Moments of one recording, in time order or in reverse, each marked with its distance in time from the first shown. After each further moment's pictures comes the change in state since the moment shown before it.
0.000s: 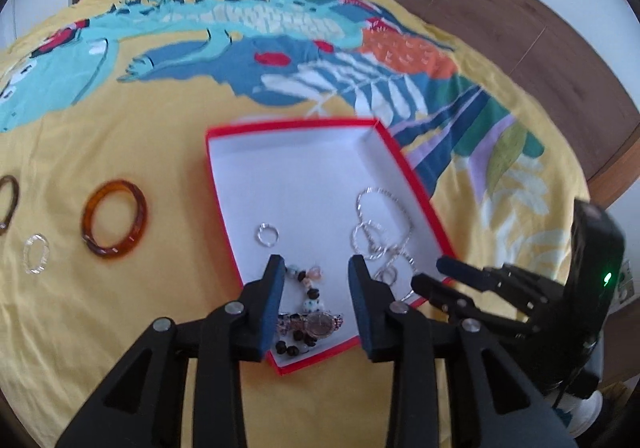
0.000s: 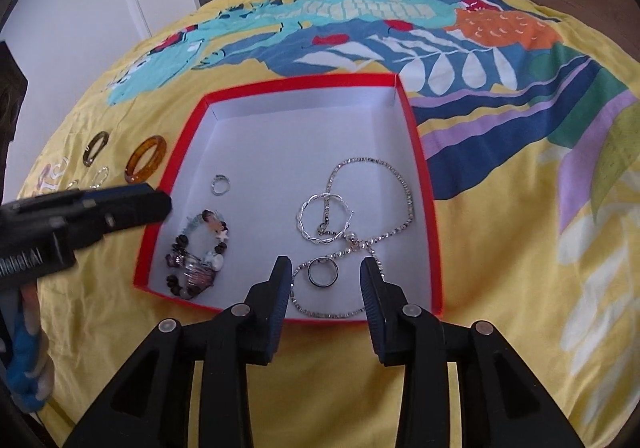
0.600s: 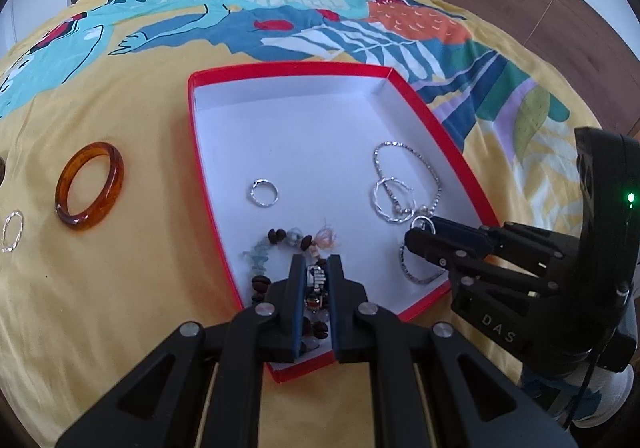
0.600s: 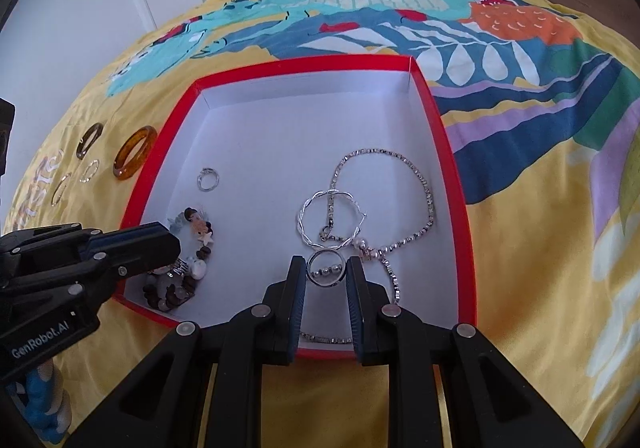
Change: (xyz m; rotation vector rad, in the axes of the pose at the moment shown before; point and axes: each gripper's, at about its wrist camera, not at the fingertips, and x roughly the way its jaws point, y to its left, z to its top) left arm 0.060 -0.003 -0.040 0.041 0.043 0.062; right arm 0.053 0.000 0.000 -0.032 0.036 0.023
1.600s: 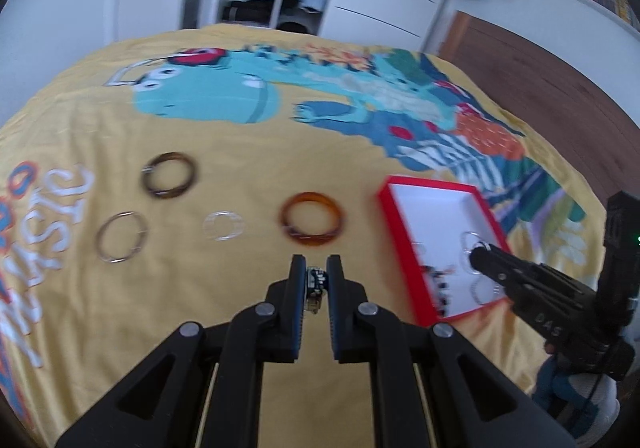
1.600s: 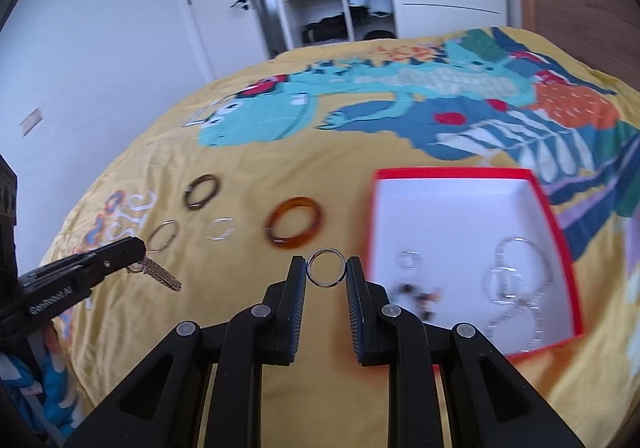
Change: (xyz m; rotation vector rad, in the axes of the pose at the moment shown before) left arm -0.163 0.112 -0.035 -0.196 -0.272 0.152; right arm -0.078 0.116 0.020 -0.018 -0.228 0.115
